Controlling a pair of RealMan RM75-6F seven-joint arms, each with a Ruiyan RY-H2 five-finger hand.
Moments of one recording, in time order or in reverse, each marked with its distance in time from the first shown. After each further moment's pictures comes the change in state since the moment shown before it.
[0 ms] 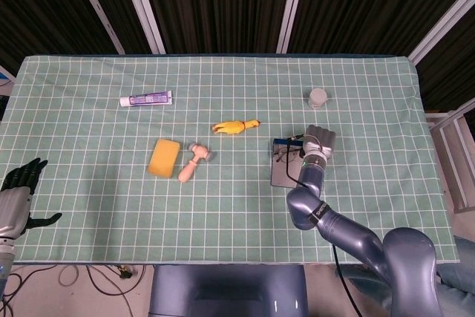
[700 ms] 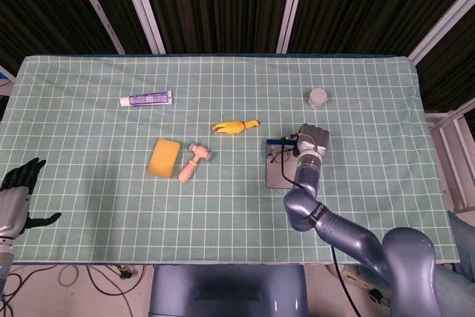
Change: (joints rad) left arm 0.002 0.004 -0.003 -0.004 -0.007 -0.001 -0.009; right arm 0.001 0.003 0.011 -0.038 -0.030 -0.004 0.052
